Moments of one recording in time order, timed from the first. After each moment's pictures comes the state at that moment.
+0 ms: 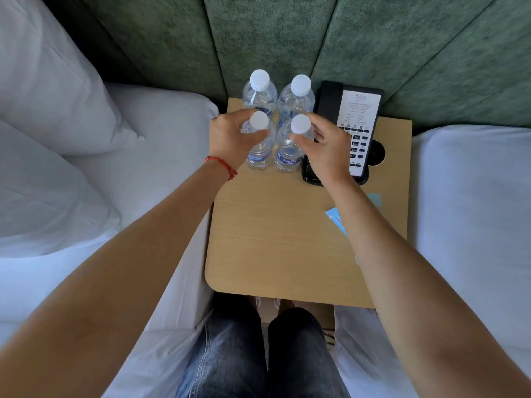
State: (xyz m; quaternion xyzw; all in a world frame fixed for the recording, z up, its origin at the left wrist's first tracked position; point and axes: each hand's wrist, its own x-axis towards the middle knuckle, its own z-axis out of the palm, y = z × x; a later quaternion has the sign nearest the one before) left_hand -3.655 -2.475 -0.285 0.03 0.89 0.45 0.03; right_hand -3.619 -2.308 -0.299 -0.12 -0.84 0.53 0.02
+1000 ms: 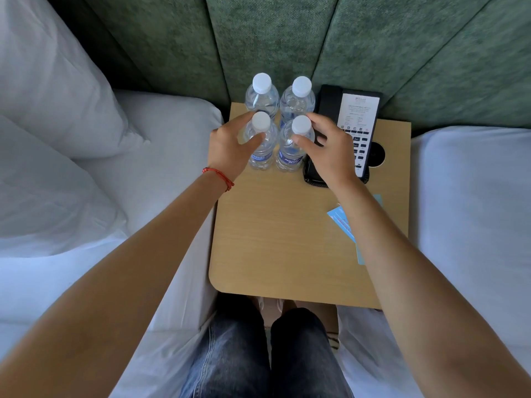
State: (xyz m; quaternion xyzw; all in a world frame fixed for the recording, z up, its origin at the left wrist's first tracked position) left_hand -3.639 -2.485 -0.280 0.05 0.90 0.44 0.01; right_hand -3.611 -2.306 -0.287 -0.11 -0.86 0.50 0.02
